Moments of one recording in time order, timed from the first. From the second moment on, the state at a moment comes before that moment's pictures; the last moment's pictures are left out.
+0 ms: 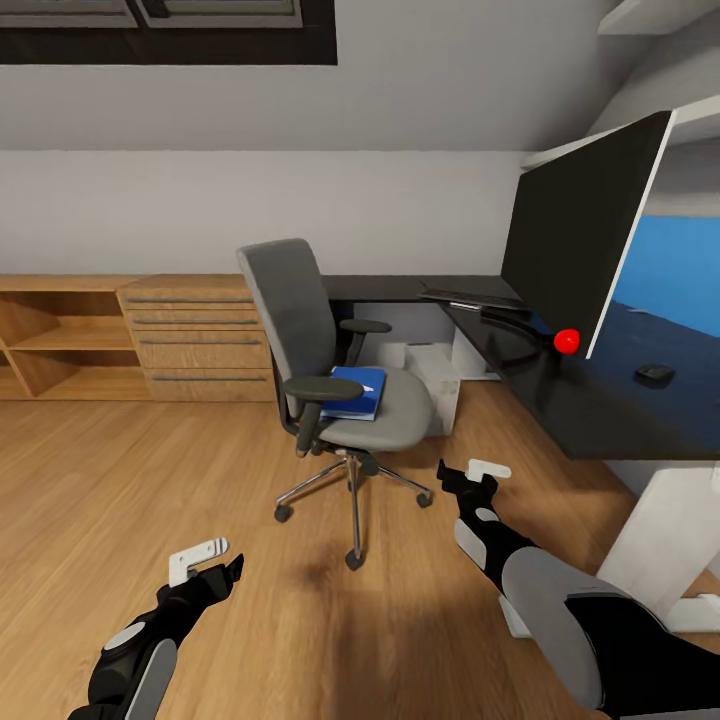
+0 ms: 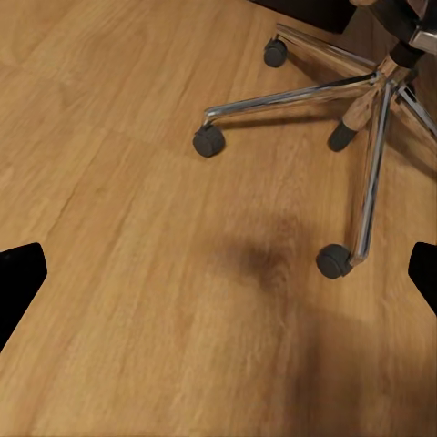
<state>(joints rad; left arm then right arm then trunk) -0.10 0.01 0.05 -1.52 0.35 0.51 0.19 -0.95 0.07 0.00 -0.12 -0.15 -0.38 -0.20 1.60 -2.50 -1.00</state>
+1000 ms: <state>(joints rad) -0.10 0.01 0.05 -1.52 0.35 0.51 0.19 -0.95 0.07 0.00 -0.12 -0.15 -0.38 -0.20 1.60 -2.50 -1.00</state>
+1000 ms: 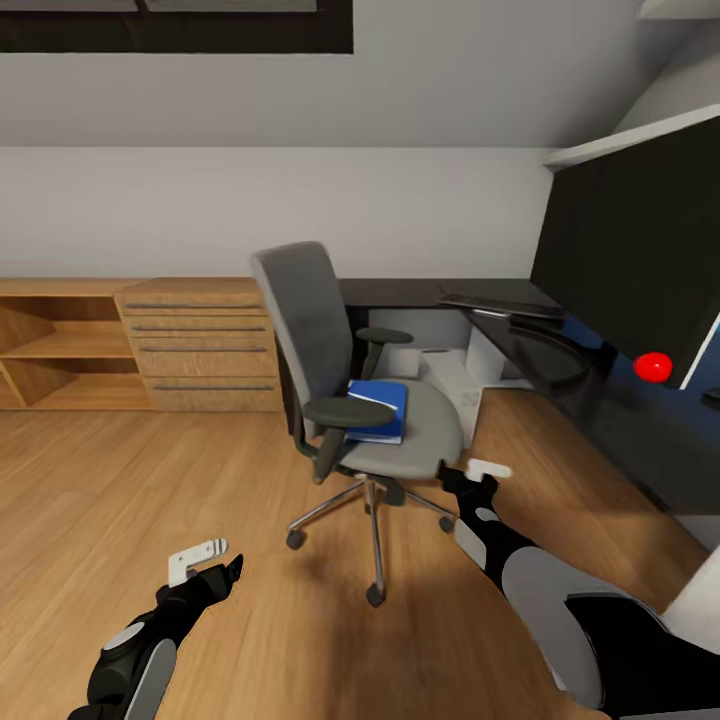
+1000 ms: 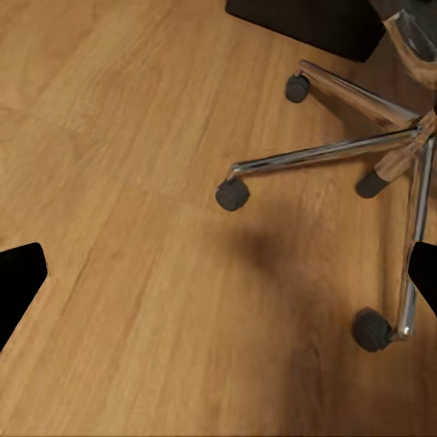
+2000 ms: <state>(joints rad) -0.10 0.01 0.05 -1.52 0.35 0.51 0.19 -0.95 0.06 -0.02 -0.13 -0.17 -0.38 -0.20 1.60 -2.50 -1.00</state>
